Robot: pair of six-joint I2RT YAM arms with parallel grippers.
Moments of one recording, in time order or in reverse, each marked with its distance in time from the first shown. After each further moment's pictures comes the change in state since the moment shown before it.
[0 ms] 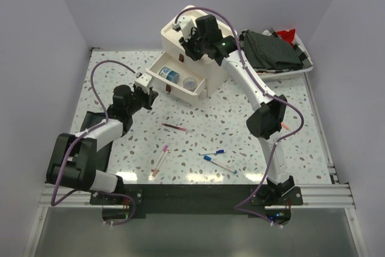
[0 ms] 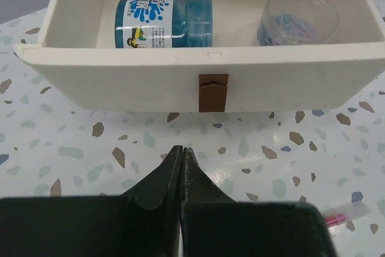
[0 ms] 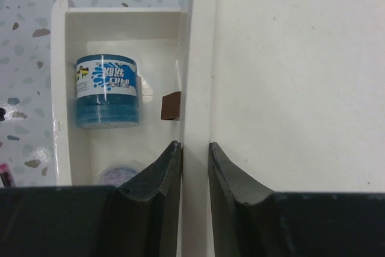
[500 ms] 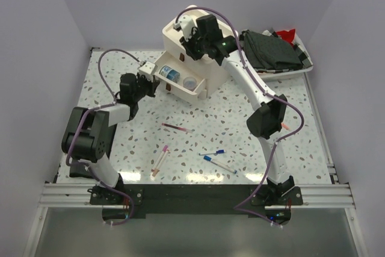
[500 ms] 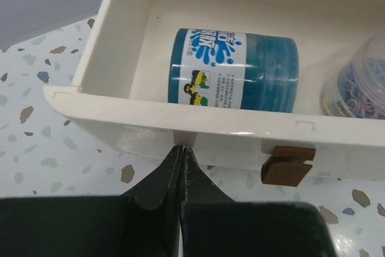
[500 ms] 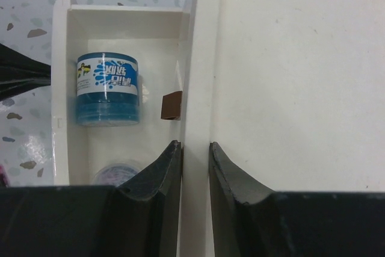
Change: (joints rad) left arm 0.011 0.303 0.203 0.126 -0.044 0.000; right arm -0.002 0.000 -0.004 0.005 0.002 -0.002
